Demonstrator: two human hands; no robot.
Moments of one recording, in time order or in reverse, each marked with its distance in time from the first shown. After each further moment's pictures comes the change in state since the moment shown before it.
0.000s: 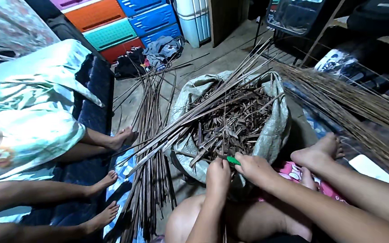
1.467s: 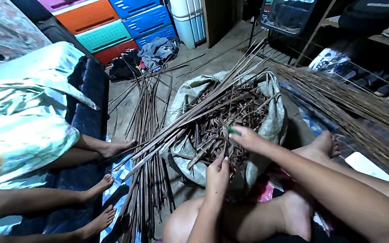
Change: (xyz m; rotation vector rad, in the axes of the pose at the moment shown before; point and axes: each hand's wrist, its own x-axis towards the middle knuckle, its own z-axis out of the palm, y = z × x) left_hand -0.004 -0.002 0.001 -0.432 -0.036 0.049; right_hand 0.053 0.035 -0.047 0.538 0.198 -0.176
